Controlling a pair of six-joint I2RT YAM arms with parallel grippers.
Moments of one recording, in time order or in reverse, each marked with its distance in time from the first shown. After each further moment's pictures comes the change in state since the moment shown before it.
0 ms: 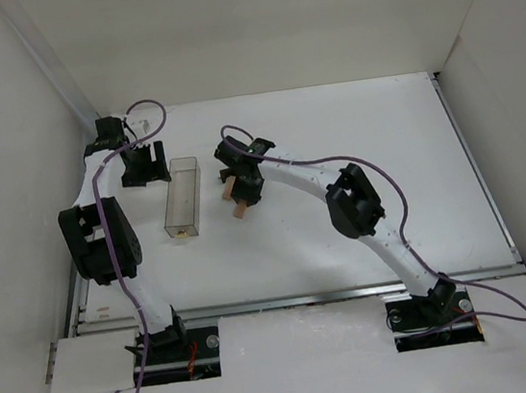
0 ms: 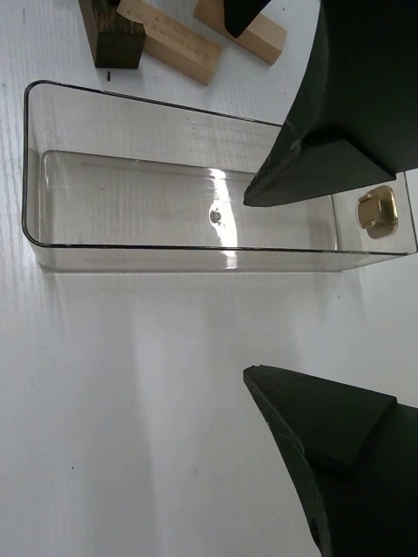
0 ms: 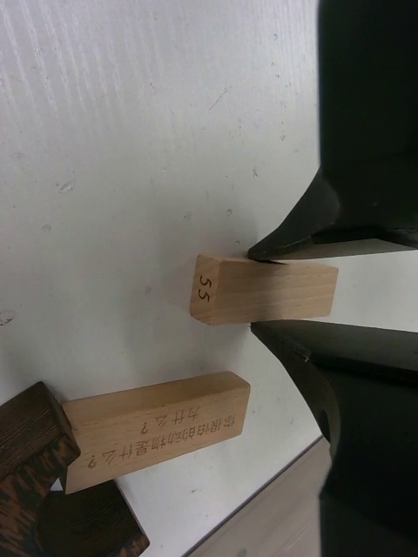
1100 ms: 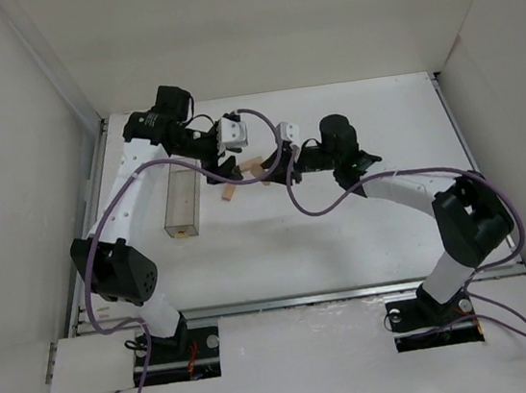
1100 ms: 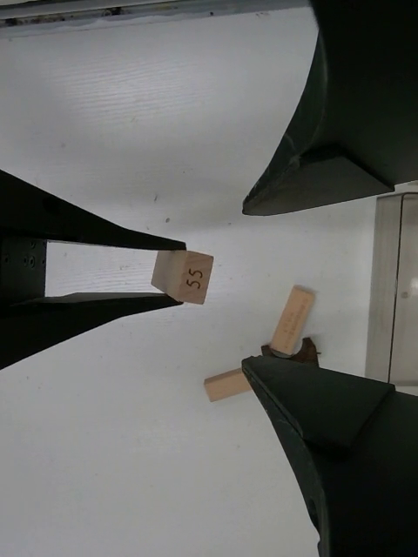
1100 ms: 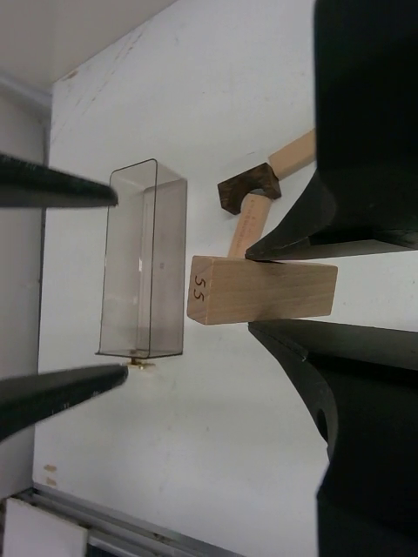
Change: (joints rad) left arm -0.460 -0.188 0.275 -0.454 0.618 1.033; right arm -0.268 -0.877 -1.242 1.459 -1.015 -1.462
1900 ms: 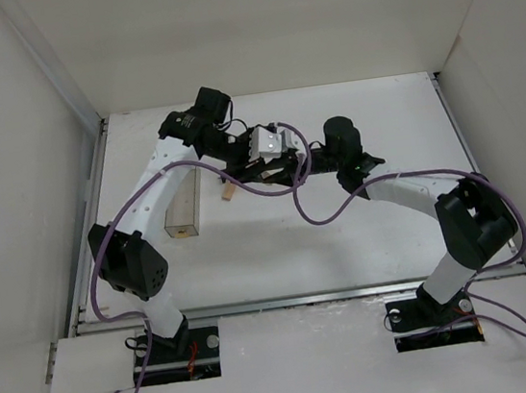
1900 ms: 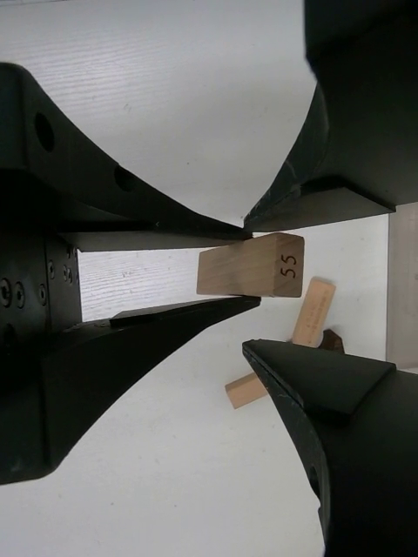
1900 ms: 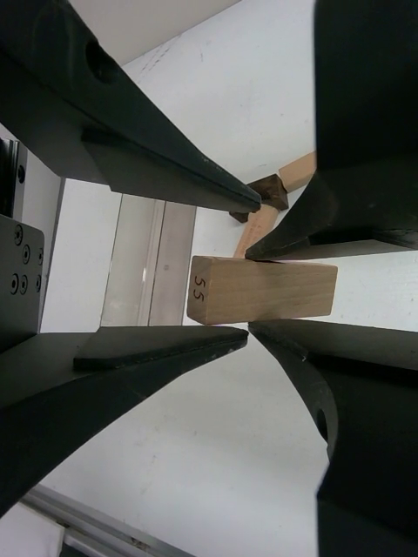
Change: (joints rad) left arm -0.180 0.068 0.011 0.066 -0.169 -0.008; right arm -0.007 -0.032 -0.048 0.031 -0.077 -0.114
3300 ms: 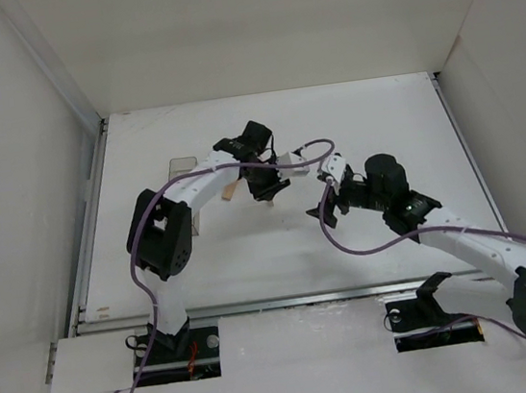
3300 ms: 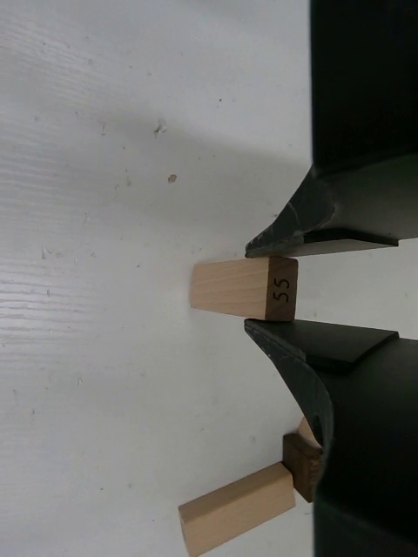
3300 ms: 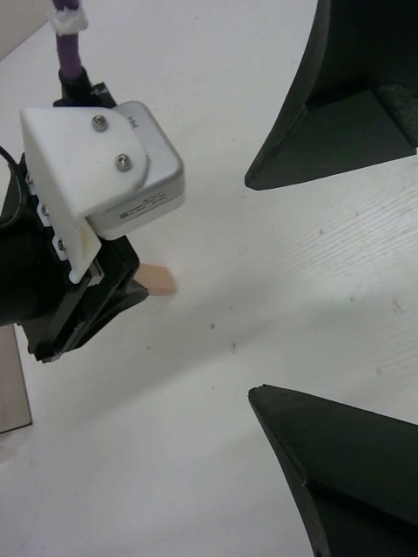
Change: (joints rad) left arm -0.118 0.208 -0.226 0.327 -0.378 -0.338; right arm -0.008 -0.505 -0.368 -0.318 0.458 0.031
